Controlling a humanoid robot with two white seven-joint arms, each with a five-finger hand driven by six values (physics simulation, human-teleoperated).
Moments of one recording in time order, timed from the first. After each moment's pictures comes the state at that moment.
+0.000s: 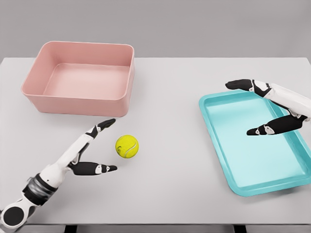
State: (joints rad) left arm 0.07 0.70 -0.55 -1.71 0.16 -0.51 0.07; right arm -0.15 -0.93 0.16 -1.74 -0.37 -0.60 0.61
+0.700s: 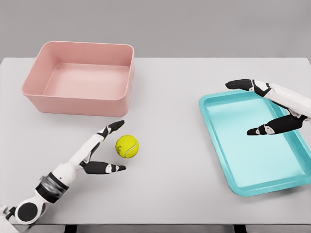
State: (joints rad) left arm 0.03 0.65 -0.61 -1.70 0.16 -0.40 0.07; right arm -0.15 -0.93 0.16 -1.74 -0.37 -0.59 0.61
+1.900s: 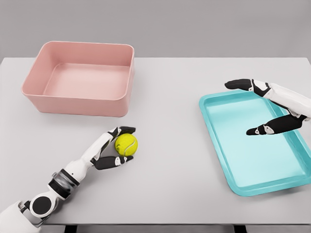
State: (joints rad) left arm -0.04 0.59 -0.67 -1.62 0.16 -0.36 0.07; right arm -0.15 -0.93 0.16 -1.75 -0.37 -0.59 0.61
